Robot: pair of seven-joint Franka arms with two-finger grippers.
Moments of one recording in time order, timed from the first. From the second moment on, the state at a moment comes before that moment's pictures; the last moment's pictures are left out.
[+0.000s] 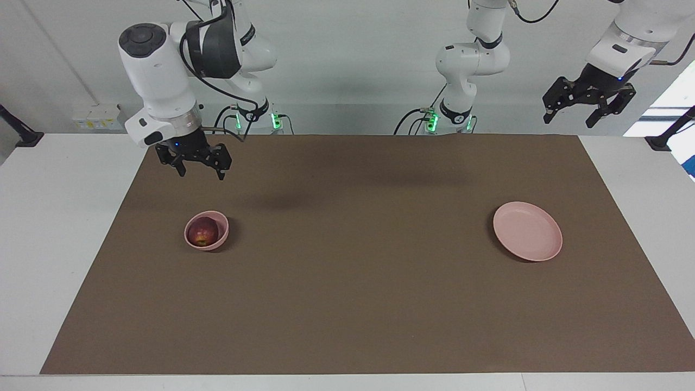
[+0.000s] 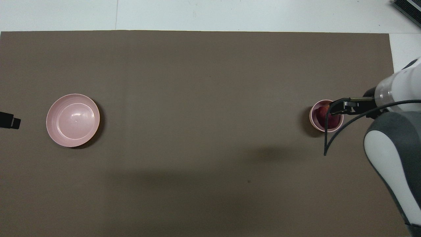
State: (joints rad) left arm 0.00 -0.06 0.00 -1.50 -0.02 1.42 0.18; right arm 0.15 -0.03 -0.09 -1.76 -0.06 1.72 0.16
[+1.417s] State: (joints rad) left arm 0.00 -0.06 -0.01 -1.50 -0.02 1.42 0.18; right arm 0.08 -0.14 -0.11 -1.57 -0.03 1.35 0.03
